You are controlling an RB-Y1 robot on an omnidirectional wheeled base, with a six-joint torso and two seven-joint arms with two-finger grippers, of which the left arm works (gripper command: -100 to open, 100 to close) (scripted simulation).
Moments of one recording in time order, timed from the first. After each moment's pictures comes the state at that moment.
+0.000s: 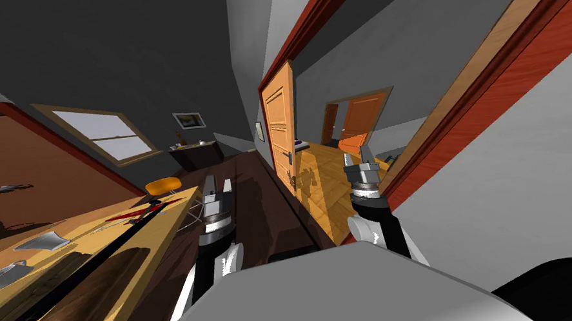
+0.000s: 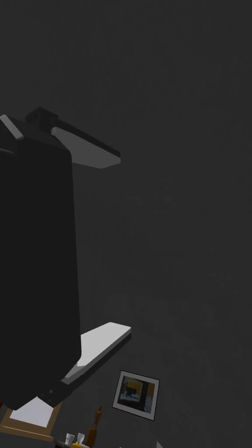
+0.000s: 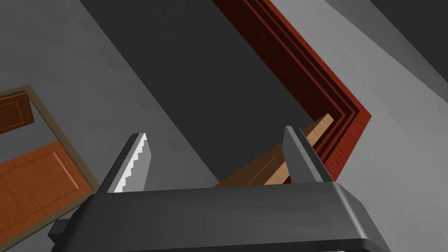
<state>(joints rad) 0.49 -0.04 -0.03 -2.25 -0.11 -0.55 -0.06</state>
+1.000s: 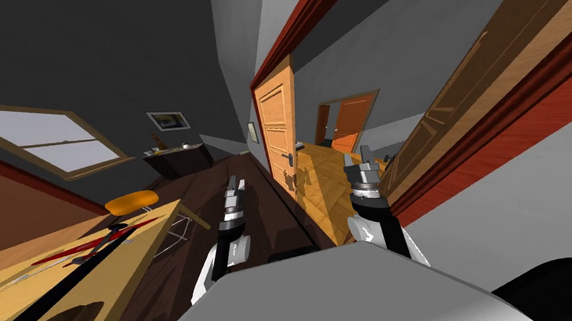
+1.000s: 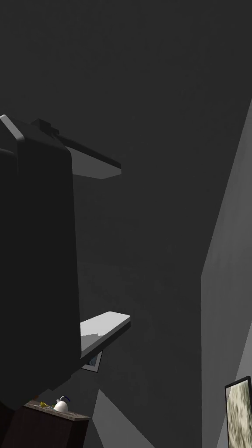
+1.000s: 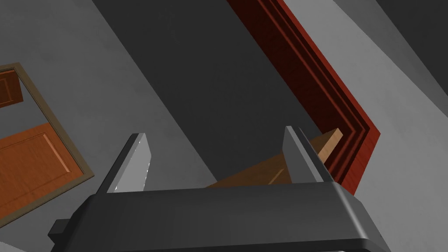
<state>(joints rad) 0.35 0.02 -0.06 -2.04 -0.11 -0.54 -0.02</state>
